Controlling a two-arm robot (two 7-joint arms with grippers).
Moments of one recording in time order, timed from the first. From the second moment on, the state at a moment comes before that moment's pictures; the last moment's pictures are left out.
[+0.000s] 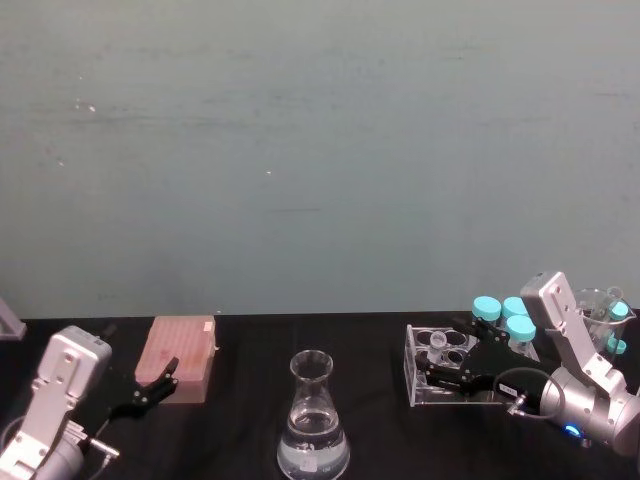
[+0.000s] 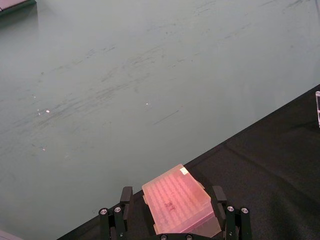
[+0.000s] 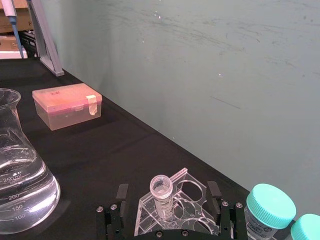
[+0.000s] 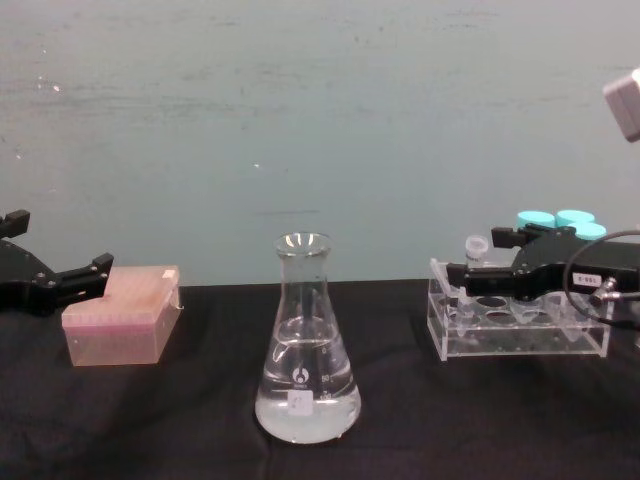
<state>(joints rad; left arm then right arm) -0.20 0.60 0.45 -1.41 -0.25 -0.12 0.03 0.60 0.31 -0.41 -0.83 0.26 -0.21 0.63</state>
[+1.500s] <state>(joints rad) -0.20 0.60 0.45 -1.41 -0.25 -0.12 0.03 0.60 0.31 -0.41 -0.83 0.26 -0.21 0.63</state>
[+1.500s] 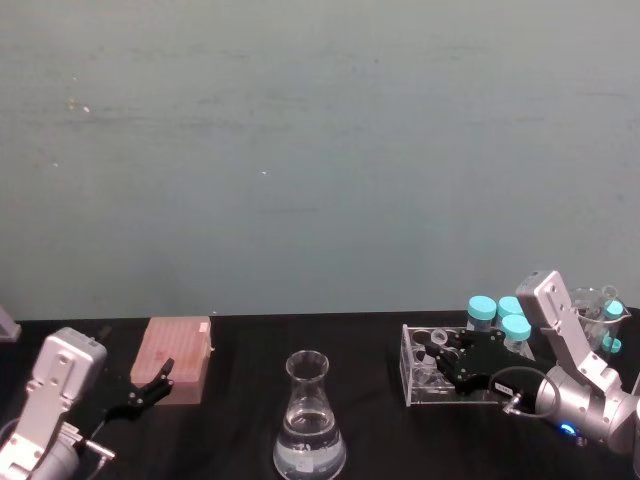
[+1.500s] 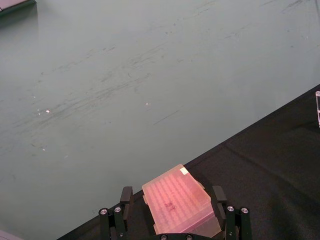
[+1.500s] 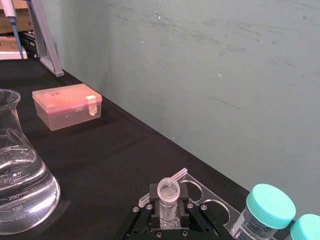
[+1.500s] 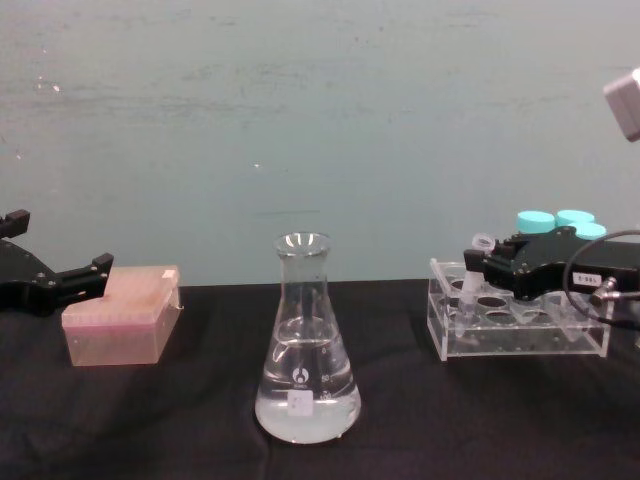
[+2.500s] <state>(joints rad) -0.20 0.60 0.45 -1.41 -0.25 -0.12 0.03 0.59 0.33 -0.40 -0.89 0.26 -0.20 0.63</state>
